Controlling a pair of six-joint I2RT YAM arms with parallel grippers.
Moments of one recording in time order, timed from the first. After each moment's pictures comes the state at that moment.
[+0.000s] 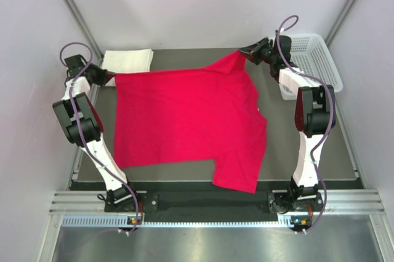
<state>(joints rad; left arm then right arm) 0.44 2.12 1.65 -0.21 0.49 -0.84 0.10 2.15 1.64 0.30 -0.51 1.14</state>
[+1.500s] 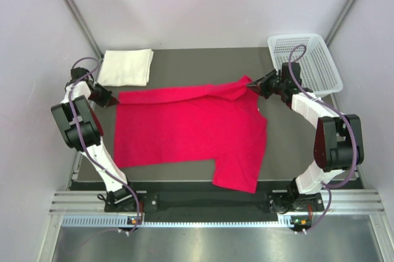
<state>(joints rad) 0.44 2.03 1.52 -0.61 0.36 -0.57 0.10 1.63 1.05 0.00 -0.45 1.12</state>
